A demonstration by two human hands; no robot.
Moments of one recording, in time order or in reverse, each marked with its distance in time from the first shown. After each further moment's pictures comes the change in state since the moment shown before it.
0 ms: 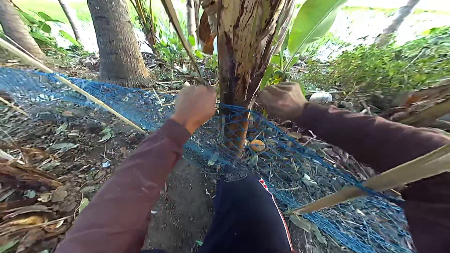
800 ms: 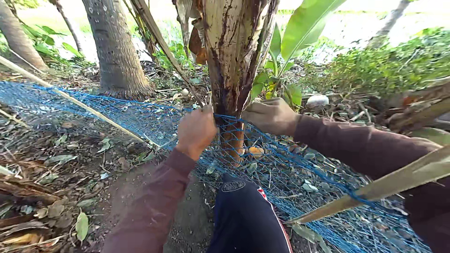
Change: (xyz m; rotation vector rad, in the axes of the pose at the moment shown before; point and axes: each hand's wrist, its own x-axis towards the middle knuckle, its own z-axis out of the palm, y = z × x) left_hand -0.011 0.030 0.025 -0.202 0.130 -0.158; right_hand 0.006 -0.008 -0.009 0.280 0.109 -0.179
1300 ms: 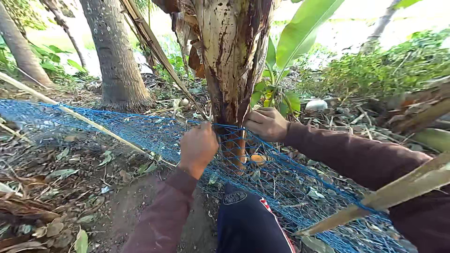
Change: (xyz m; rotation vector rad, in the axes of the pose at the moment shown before) left_hand -0.013 -0.006 0.012 -0.139 0.156 -0.005; right_hand -0.001 0.007 0.021 -0.088 0.143 -0.077
